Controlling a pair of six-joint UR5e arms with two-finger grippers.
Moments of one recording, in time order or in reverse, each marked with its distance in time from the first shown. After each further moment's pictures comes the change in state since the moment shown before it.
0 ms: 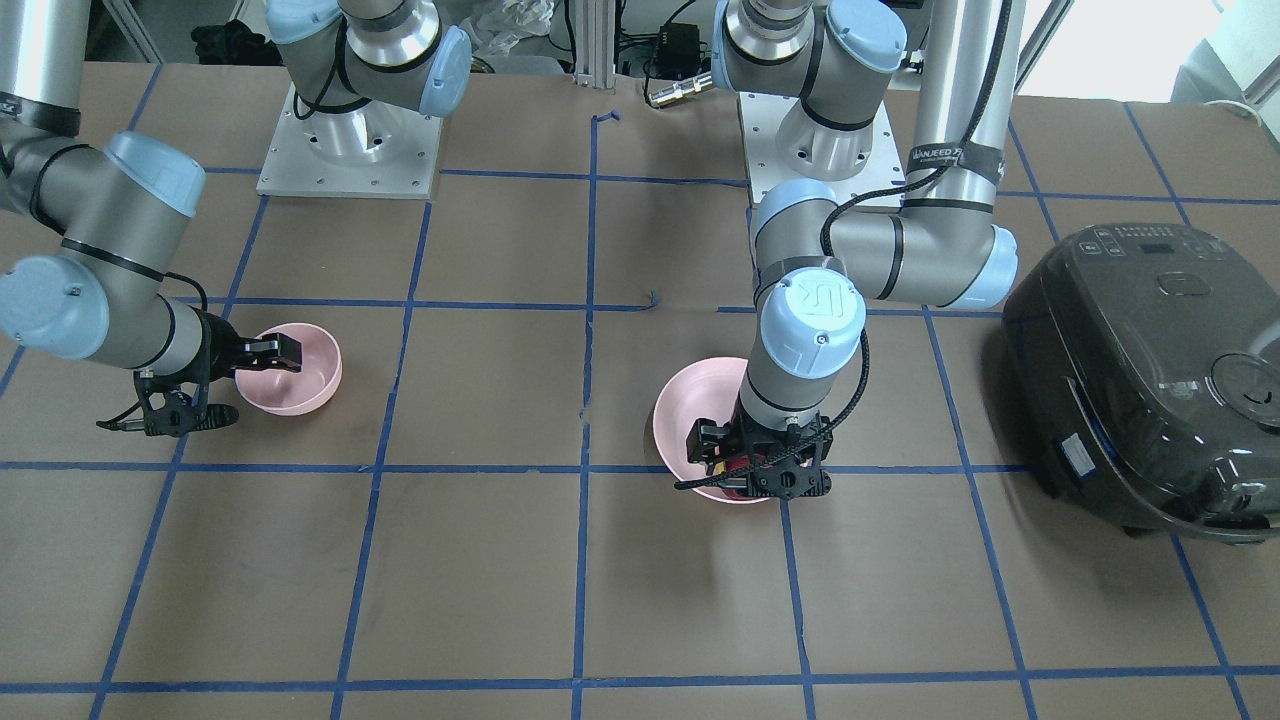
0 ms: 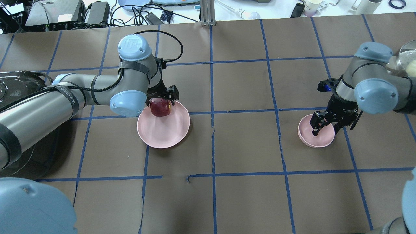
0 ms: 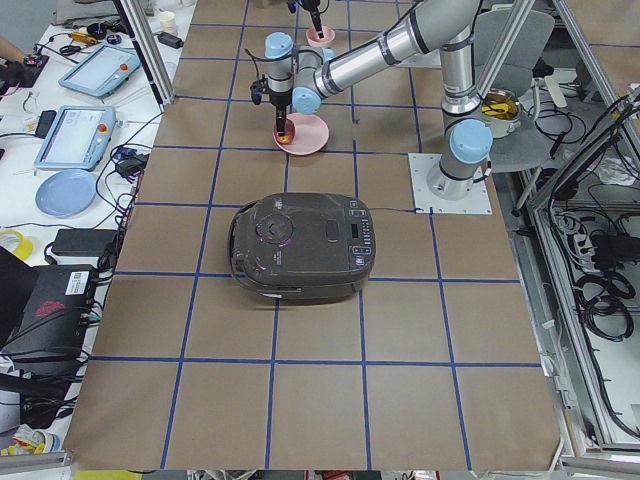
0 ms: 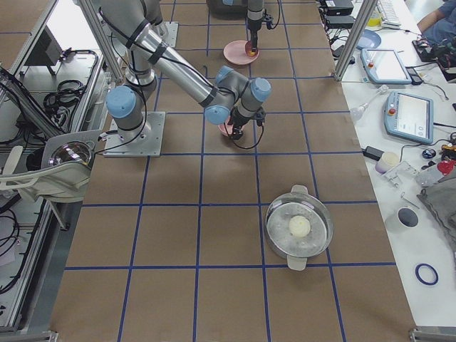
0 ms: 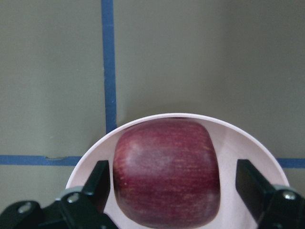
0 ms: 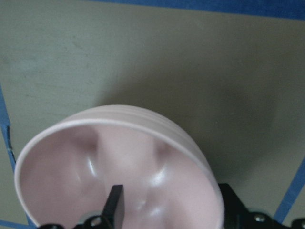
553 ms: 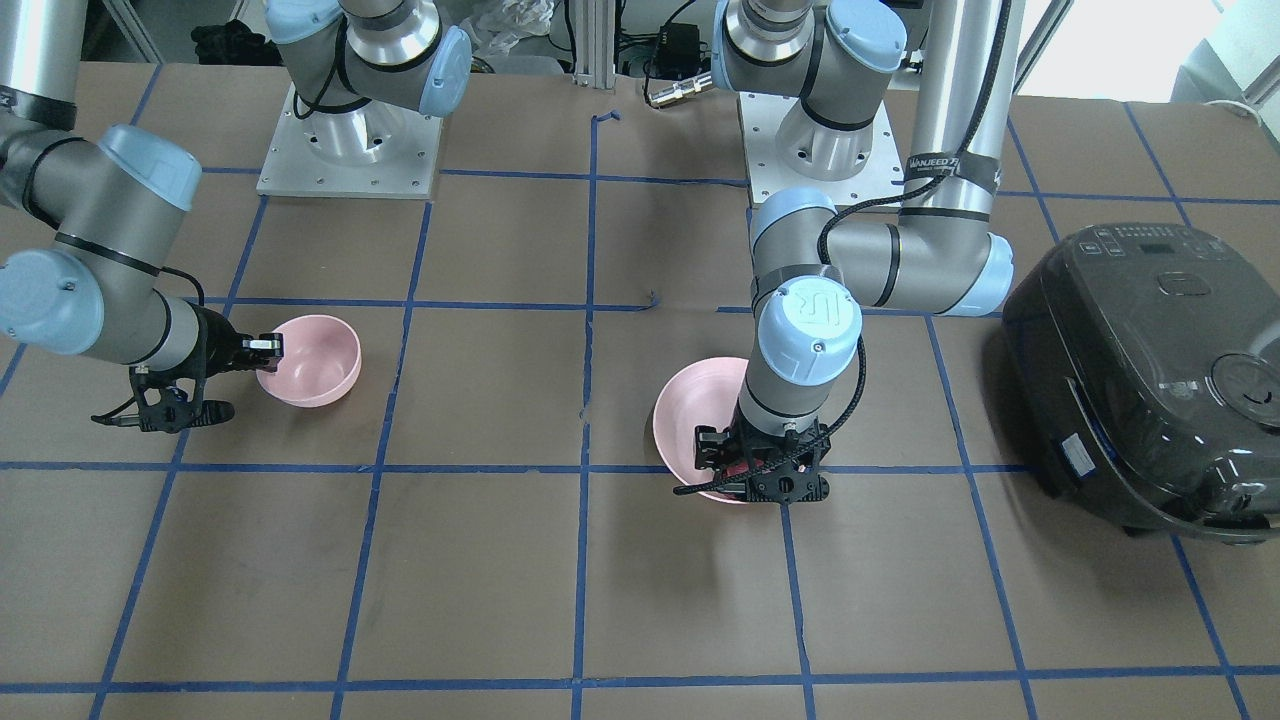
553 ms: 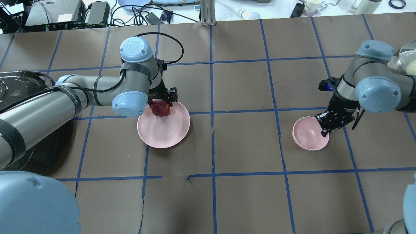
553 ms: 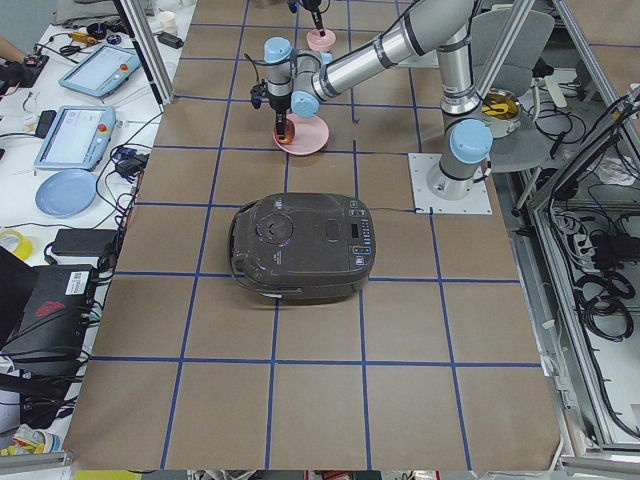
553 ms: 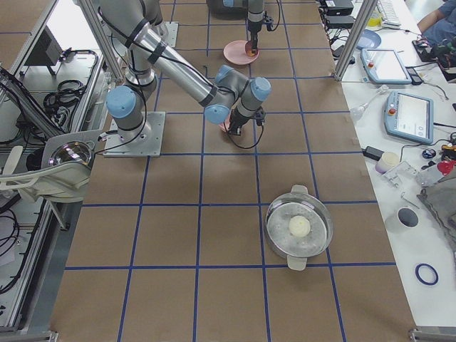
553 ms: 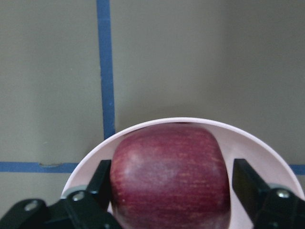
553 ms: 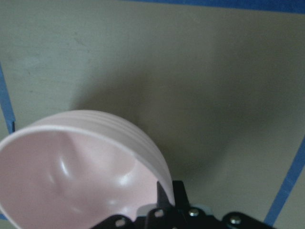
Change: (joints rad) left arm 0.000 -0.009 0.001 0.017 0.006 0.008; right arm 0.004 -0.017 -0.015 0.039 0.004 0.029
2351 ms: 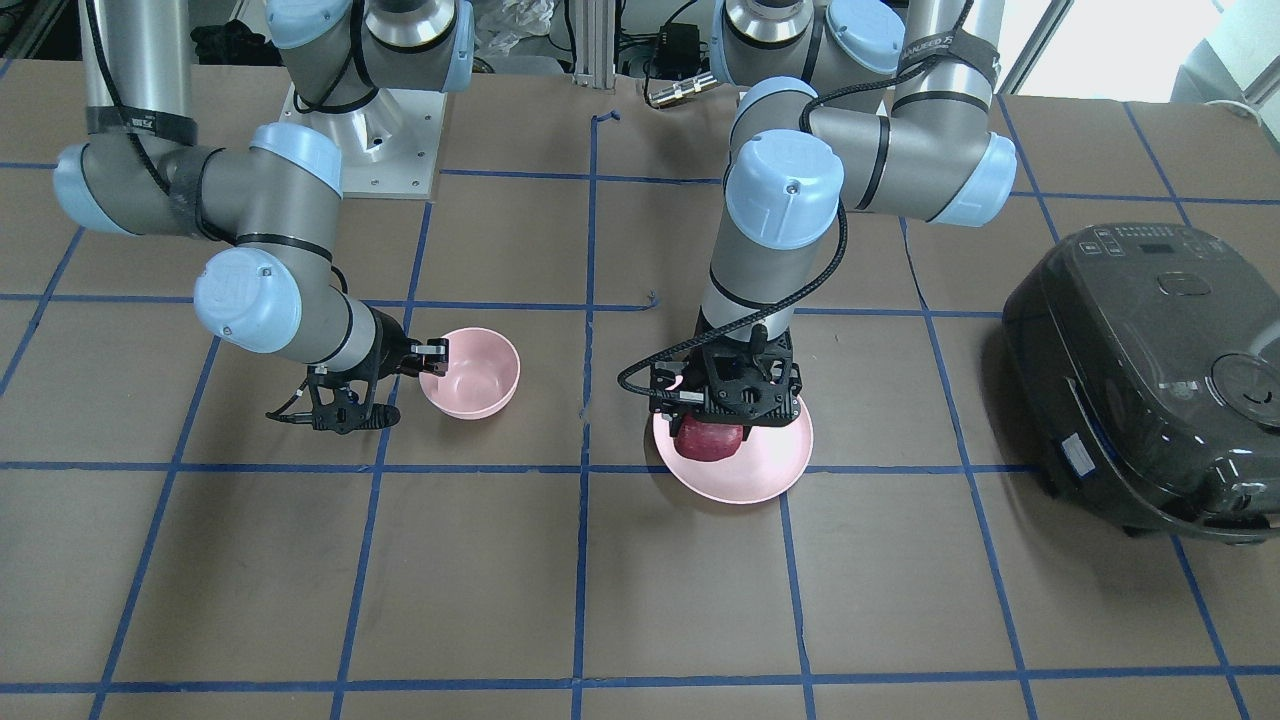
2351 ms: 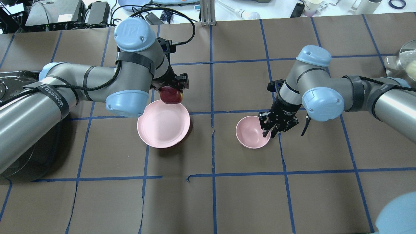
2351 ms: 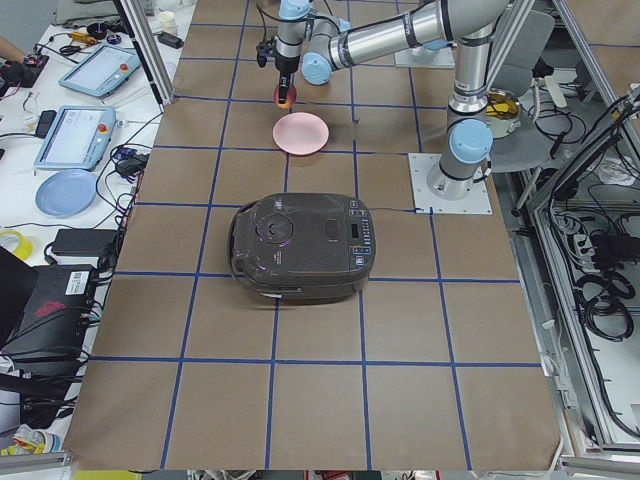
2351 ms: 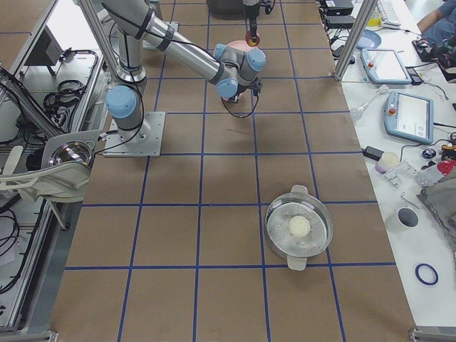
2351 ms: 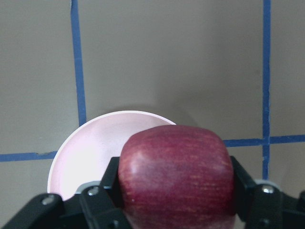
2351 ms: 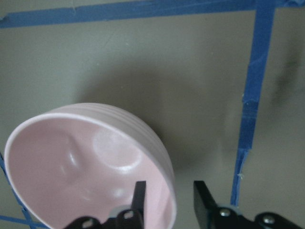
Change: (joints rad) left arm -0.088 0.165 0.021 -0.032 -0.050 -0.062; right arm 0.292 0.014 -0.002 -0.055 0.230 0.366
